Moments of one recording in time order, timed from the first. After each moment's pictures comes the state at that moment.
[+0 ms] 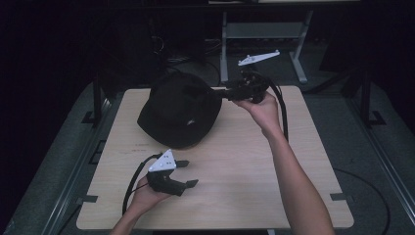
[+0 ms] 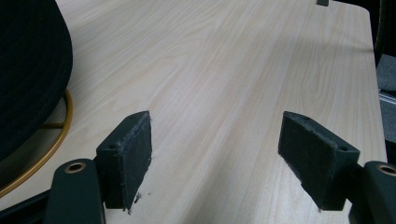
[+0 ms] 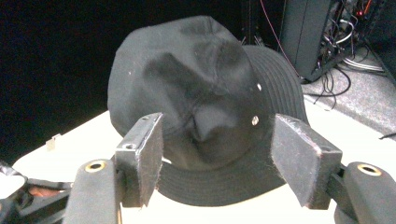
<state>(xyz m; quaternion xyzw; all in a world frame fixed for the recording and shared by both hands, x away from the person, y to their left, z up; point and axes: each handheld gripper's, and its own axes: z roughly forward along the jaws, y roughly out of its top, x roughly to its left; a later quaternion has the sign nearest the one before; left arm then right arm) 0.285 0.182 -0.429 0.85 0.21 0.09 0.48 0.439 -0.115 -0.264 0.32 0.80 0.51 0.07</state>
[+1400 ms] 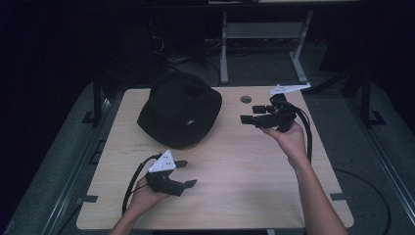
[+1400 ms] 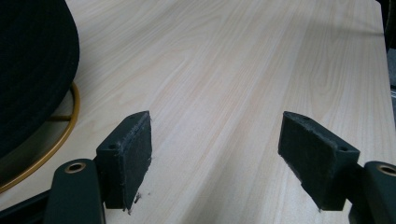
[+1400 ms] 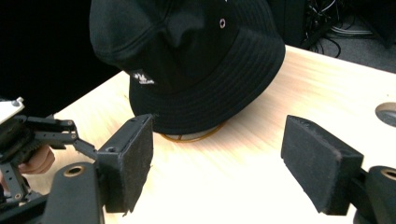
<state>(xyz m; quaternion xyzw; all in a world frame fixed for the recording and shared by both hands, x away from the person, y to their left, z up) 0.285 0.185 -0.431 0.86 0.21 0.10 0.46 0.392 -0.184 -0.321 0.37 0.78 0.50 0.06</state>
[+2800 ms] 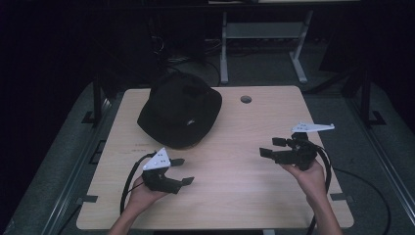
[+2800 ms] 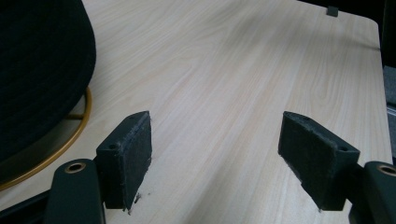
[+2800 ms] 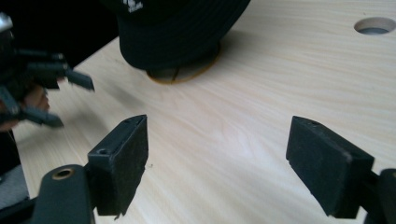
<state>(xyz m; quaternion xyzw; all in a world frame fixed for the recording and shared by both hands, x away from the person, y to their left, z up) 0.287 0.196 -0.427 0.84 0.23 0.09 0.48 0.315 -0.232 -0.380 0.42 0.76 0.49 0.05</state>
